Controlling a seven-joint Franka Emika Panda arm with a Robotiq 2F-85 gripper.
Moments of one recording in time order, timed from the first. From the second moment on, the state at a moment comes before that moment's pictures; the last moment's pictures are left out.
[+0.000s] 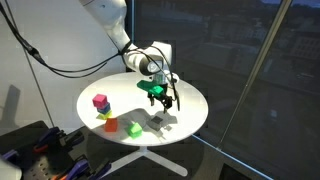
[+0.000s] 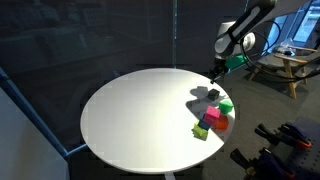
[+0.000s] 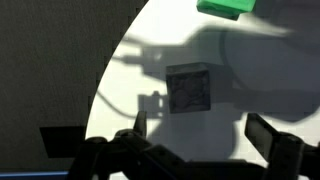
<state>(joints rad) -0.16 0.52 -0.09 -1.98 0.00 2.51 -0.14</state>
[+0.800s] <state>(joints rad) -0.15 0.59 -0.10 -1.97 0.00 2.52 -0.14</state>
